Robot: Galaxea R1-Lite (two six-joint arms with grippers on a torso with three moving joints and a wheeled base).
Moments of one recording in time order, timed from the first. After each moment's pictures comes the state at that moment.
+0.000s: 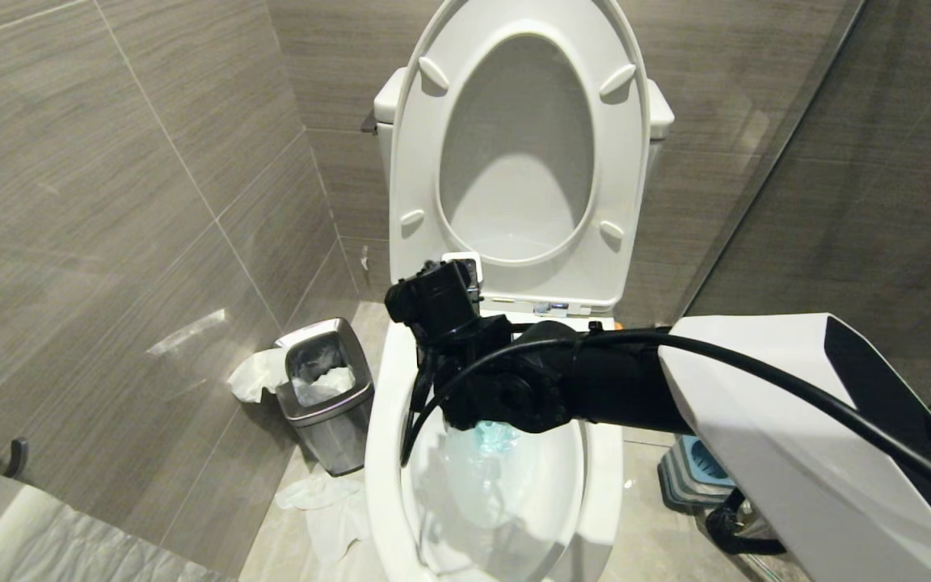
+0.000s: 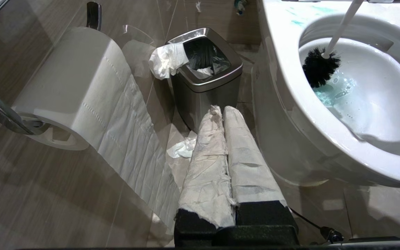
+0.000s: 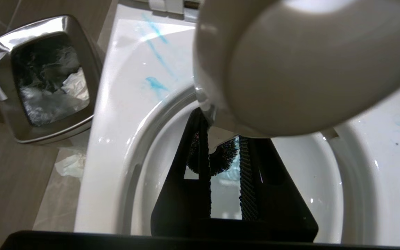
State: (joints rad) left arm -0.01 0.00 0.00 0.01 -0.01 0.02; right arm 0.87 2.41 -1.99 0.05 -0.76 0.38
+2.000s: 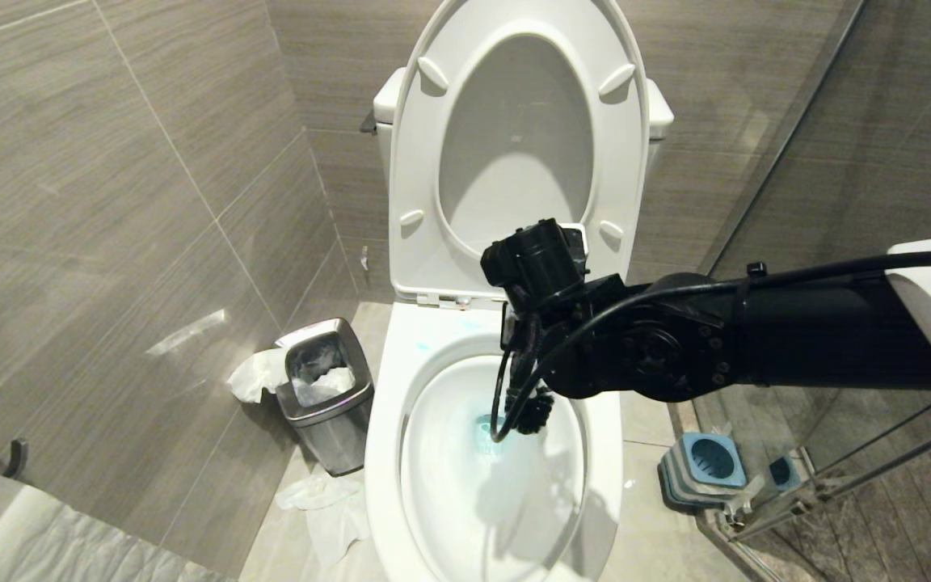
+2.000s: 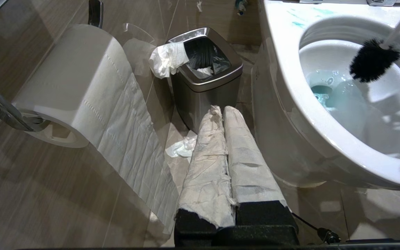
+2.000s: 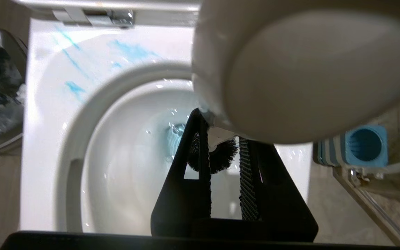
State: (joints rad) left arm -0.01 0.00 0.00 0.01 0.00 0.00; right arm 0.78 2.12 -1.65 0.11 -0.78 0.49
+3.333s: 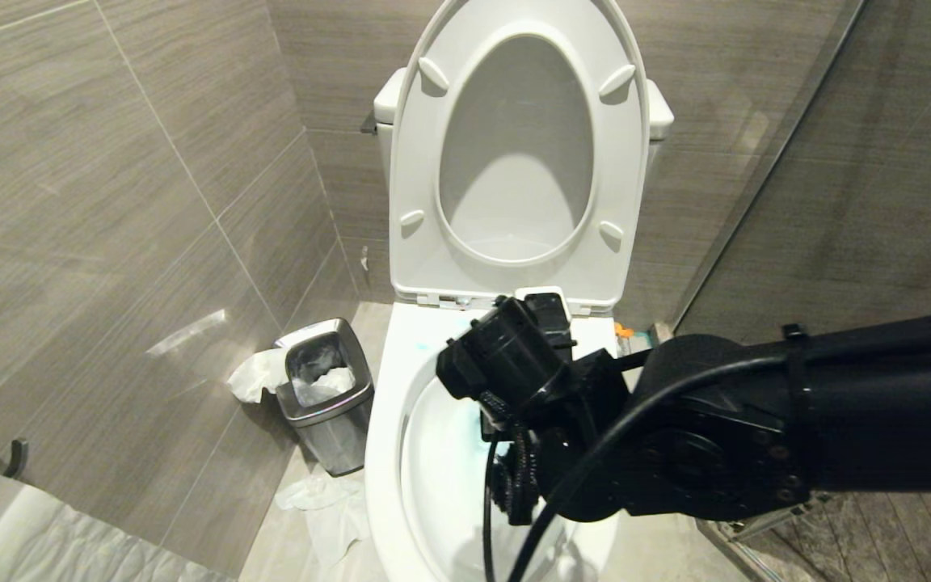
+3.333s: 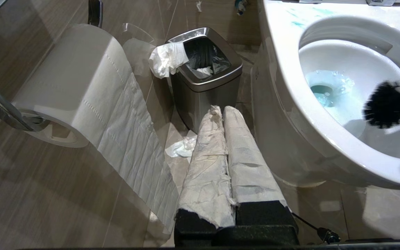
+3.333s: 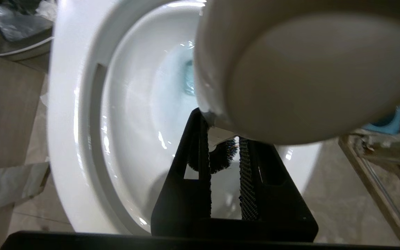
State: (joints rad) left arm -0.01 0.00 0.00 0.01 0.00 0.00; right arm 0.95 2.00 -1.43 0.22 -0.78 0.62
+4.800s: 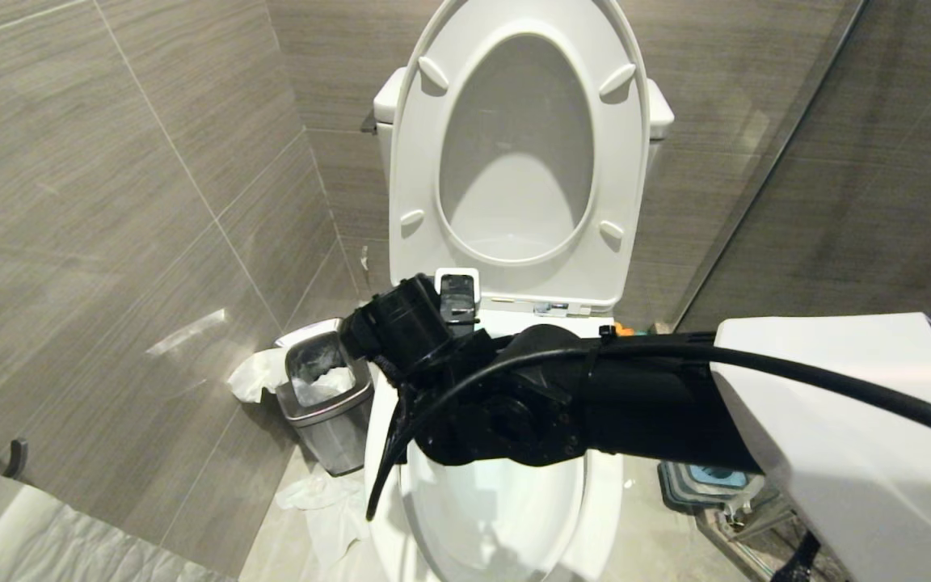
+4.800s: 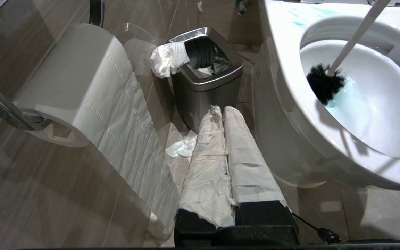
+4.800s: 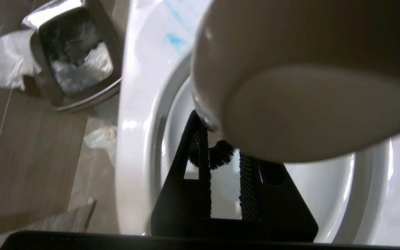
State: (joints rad) left arm -0.01 0.00 0.00 0.01 0.00 0.00; right arm 0.98 2.32 -1.93 0.26 -0.80 0.62
